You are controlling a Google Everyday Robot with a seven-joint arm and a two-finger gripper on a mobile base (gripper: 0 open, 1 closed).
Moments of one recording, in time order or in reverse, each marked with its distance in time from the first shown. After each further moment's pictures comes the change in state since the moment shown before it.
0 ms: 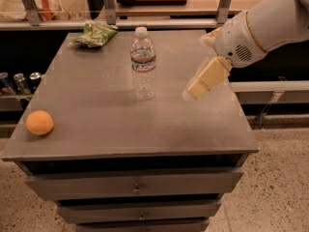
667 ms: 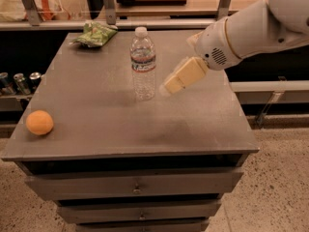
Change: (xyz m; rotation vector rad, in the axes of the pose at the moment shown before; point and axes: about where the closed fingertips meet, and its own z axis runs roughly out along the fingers) arm -0.025 -0.004 0.034 0.045 -0.093 0.087
